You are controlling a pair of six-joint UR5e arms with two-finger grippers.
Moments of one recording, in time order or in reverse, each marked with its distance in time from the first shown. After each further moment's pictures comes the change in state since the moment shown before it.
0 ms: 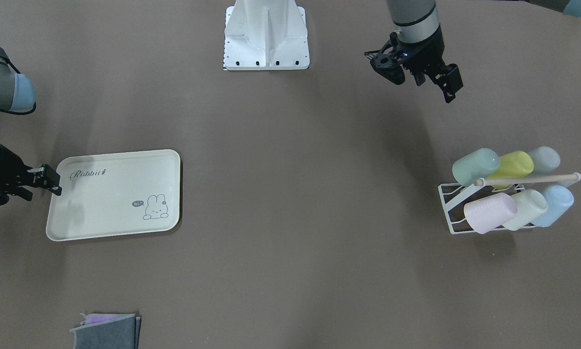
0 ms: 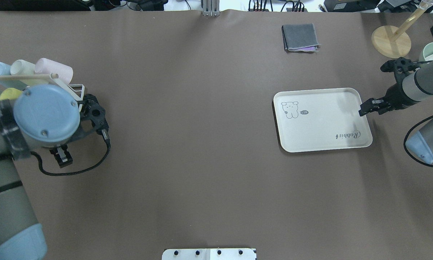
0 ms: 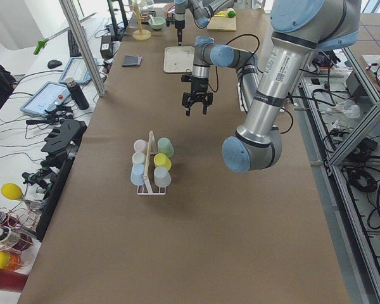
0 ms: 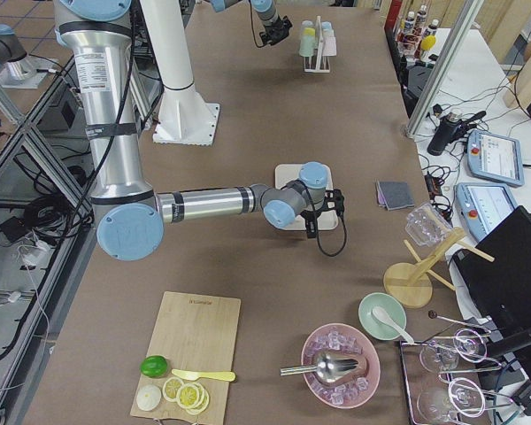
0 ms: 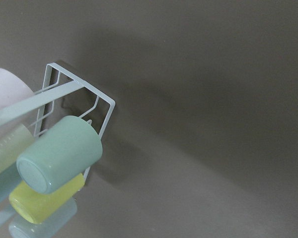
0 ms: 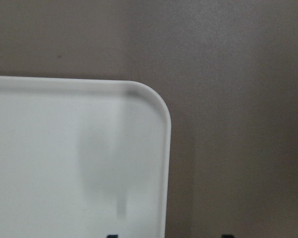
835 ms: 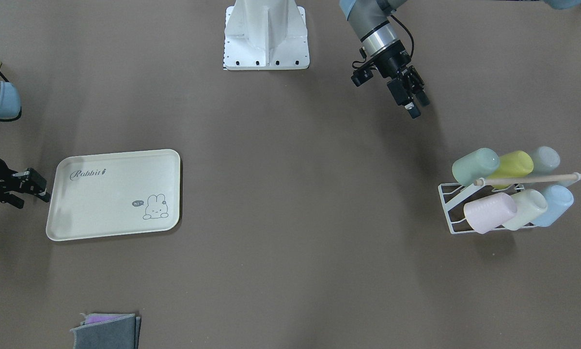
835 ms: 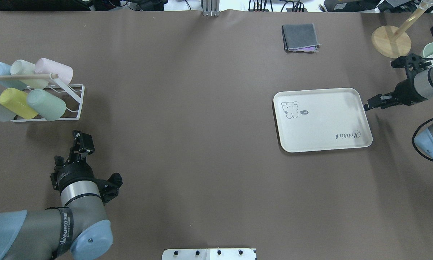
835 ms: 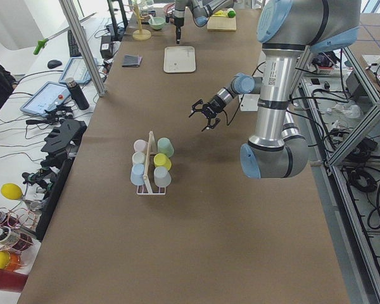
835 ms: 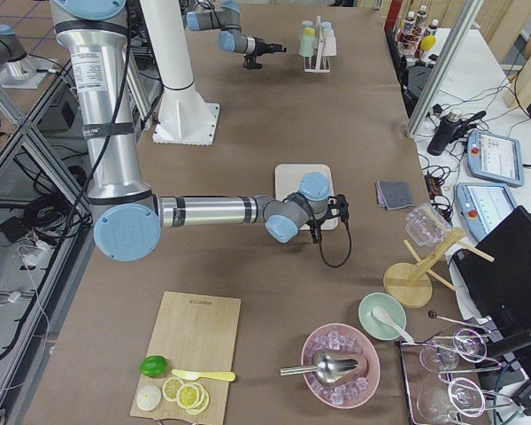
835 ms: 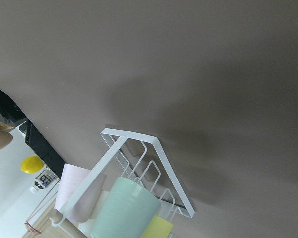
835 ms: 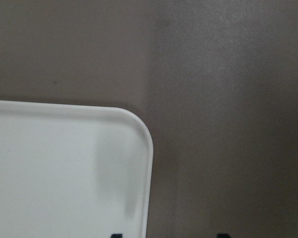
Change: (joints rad) left arm 0.286 0.199 0.118 -0.018 0.639 0.264; right arm 0.036 0.023 -0.104 0.163 0.034 0.009
